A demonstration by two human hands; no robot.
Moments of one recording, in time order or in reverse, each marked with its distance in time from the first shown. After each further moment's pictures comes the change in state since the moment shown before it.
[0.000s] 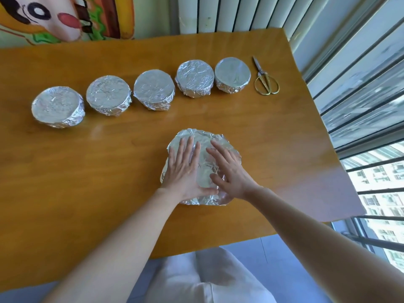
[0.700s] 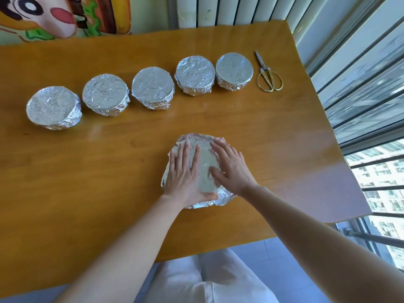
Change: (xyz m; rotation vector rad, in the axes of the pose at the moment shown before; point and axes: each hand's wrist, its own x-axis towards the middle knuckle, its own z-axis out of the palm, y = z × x) left_hand -0.001 0.002 0.011 0.041 0.027 -0.040; right_hand 0.017 0.004 0.006 -0.070 0.074 0.127
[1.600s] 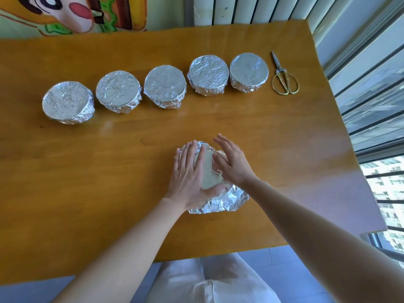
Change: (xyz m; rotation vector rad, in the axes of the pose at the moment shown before) left_hand -0.005 -0.009 -0.005 -0.161 0.119 0.011; right_hand 0.036 -0.003 0.007 0.252 -0.039 0.111
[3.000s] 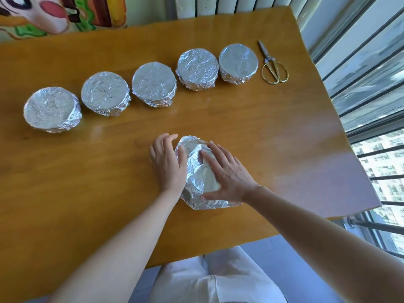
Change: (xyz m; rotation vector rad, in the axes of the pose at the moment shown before) left_hand 0.024 -0.030 -0.004 -0.342 0.587 -0.269; right_hand -0.035 -0.004 0.017 -0.502 -0.163 -0.163
